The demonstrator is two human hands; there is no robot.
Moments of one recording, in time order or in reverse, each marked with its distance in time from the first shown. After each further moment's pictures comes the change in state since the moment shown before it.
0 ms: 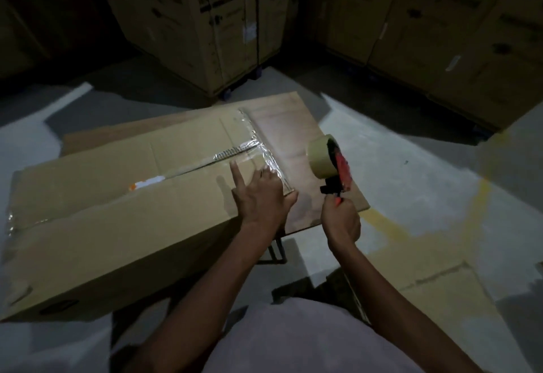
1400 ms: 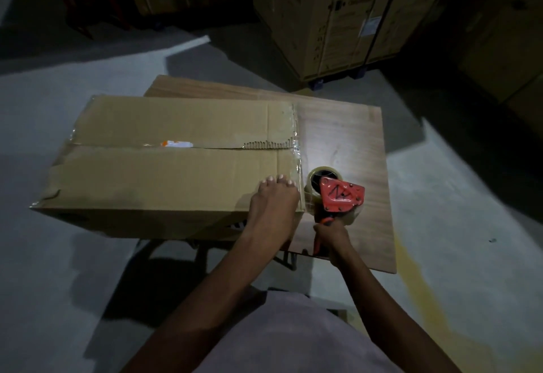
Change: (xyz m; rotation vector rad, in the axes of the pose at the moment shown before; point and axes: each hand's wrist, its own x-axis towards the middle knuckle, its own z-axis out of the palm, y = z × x) left_hand 0.029 0.038 -0.017 -0.016 -0.325 -0.313; right_hand 0.097 -0.009 0.060 -0.176 -0.773 -0.092
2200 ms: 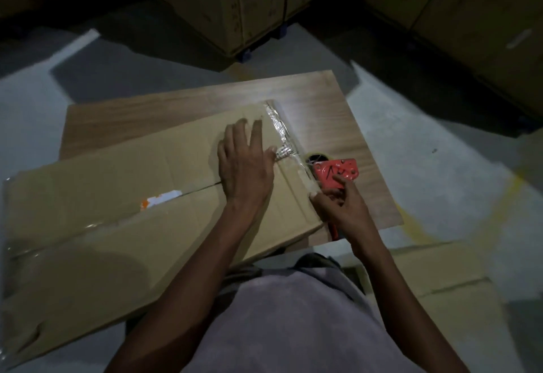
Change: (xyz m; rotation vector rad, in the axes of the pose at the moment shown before) left_hand 0.116 -0.094 -0.001 -0.329 0.514 0.153; right_hand -0.084 -0.082 0.012 0.341 0.210 -0.218
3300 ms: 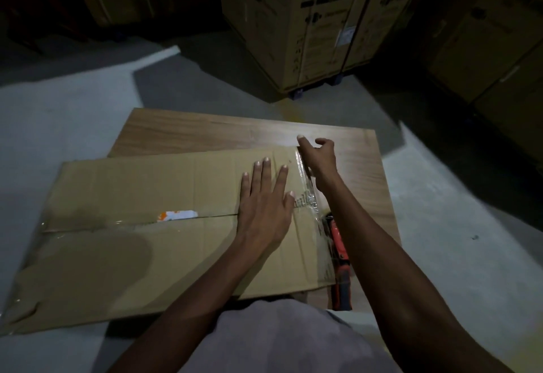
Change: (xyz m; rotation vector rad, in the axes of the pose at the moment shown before) left_hand 0.010 -0.007 0.034 0.178 -0.199 -0.096; right_hand 0.205 -0.115 0.105 -0.005 -0.126 -0.038
